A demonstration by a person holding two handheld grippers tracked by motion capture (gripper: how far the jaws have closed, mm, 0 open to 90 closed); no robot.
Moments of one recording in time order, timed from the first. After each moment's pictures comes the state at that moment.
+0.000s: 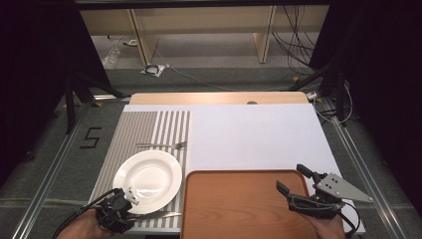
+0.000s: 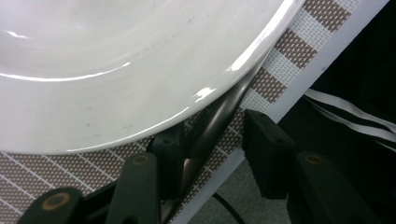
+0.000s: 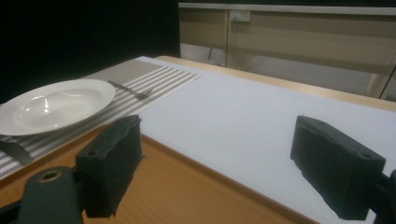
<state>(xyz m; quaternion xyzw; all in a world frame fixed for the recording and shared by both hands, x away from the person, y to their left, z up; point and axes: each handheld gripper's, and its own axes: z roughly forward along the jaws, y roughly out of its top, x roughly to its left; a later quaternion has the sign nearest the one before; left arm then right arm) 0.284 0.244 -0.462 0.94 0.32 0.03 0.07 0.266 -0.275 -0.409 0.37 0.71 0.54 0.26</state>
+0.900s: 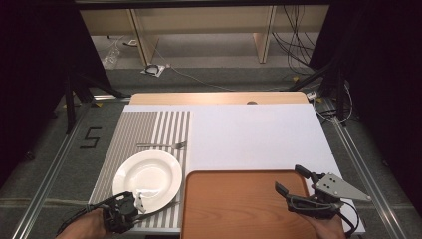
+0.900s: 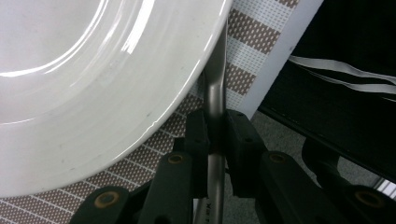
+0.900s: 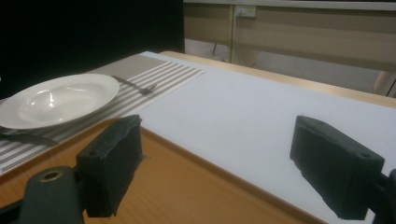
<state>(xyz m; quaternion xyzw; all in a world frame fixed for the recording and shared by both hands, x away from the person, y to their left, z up) 0.282 0.227 -0.459 0.97 0.22 0.02 0.02 0.267 -0.274 -0.410 0.37 0.71 0.54 0.26</state>
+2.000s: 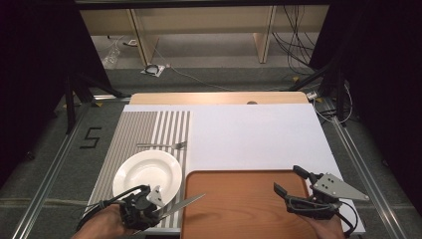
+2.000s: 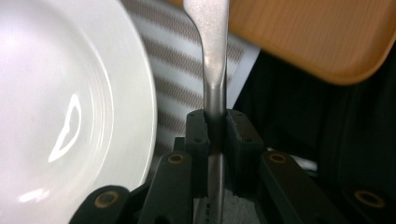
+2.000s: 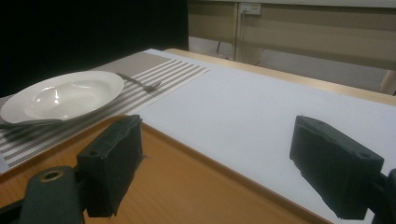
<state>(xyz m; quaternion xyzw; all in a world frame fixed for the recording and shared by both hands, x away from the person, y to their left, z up) 0.279 0.167 -0.417 0.96 0.22 0.00 0.15 0.267 -0.272 -0.410 0.36 0.72 0.54 0.25</state>
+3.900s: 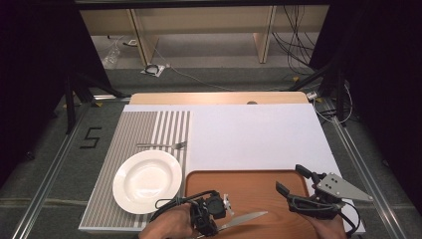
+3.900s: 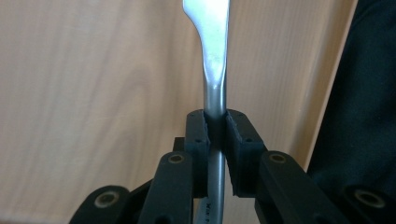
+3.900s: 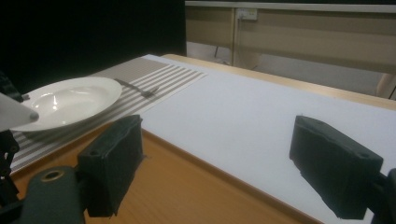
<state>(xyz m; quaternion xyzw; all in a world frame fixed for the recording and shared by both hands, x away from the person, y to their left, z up) 0.280 0.018 -0.435 0.98 0.13 -0.07 0.12 0.266 -0.276 -0.408 0.36 0.71 0.55 0.25</state>
